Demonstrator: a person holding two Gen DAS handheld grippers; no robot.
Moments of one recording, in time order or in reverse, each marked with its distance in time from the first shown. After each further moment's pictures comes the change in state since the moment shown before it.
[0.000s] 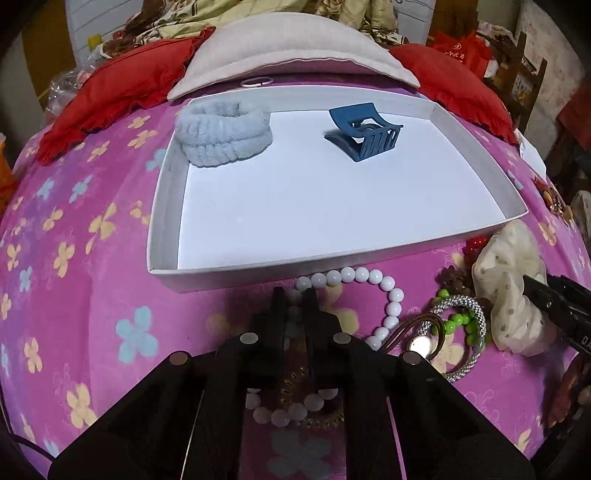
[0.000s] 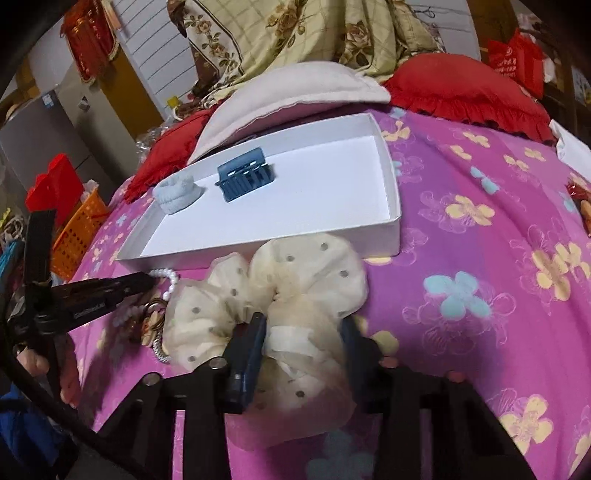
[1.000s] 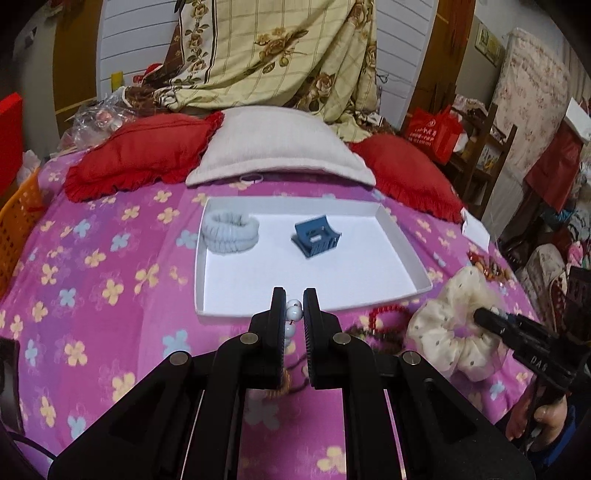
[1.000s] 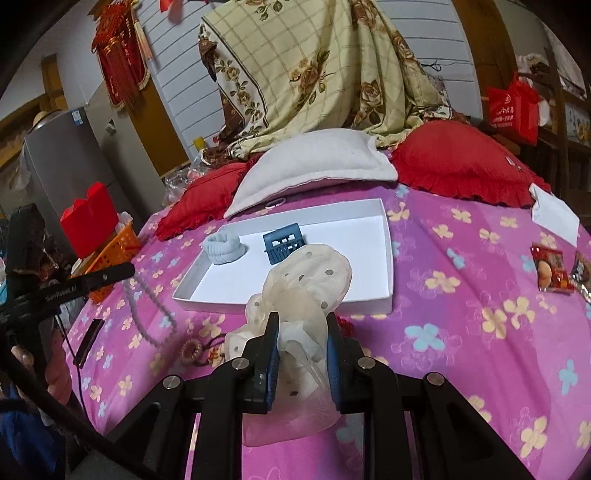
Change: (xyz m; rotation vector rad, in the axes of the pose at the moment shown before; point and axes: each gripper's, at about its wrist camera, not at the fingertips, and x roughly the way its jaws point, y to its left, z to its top) left arm -0.140 0.003 0.017 -0.085 -0.255 -0.122; right arm -0.094 0.040 0.024 -0.072 -0.168 0.003
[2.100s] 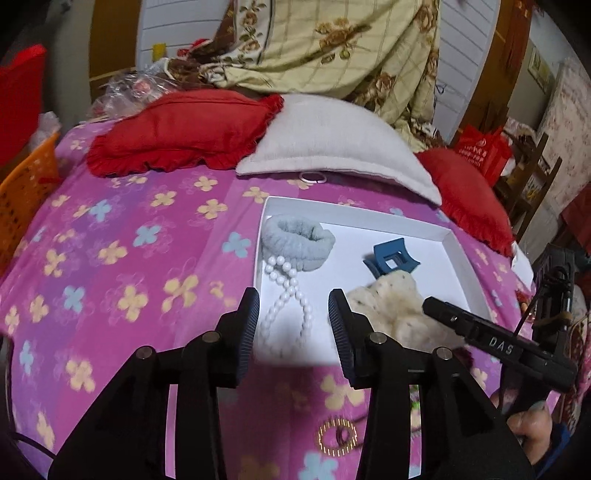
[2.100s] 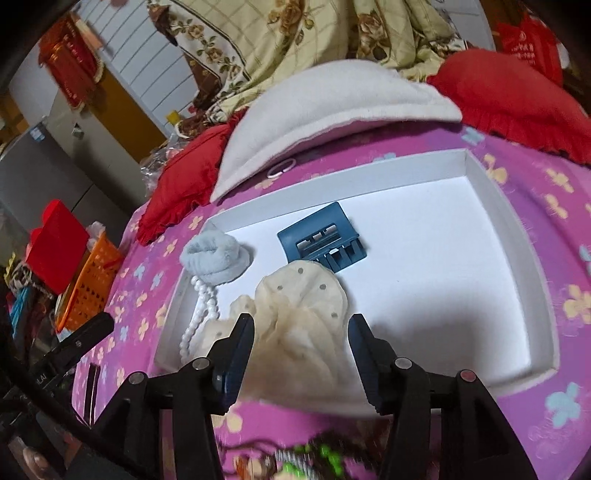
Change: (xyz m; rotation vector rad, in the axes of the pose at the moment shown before) left arm 0.047 0.067 0.013 -0.139 0.018 0.115; right arm 0.147 0.027 0.046 0.156 0.169 0.058
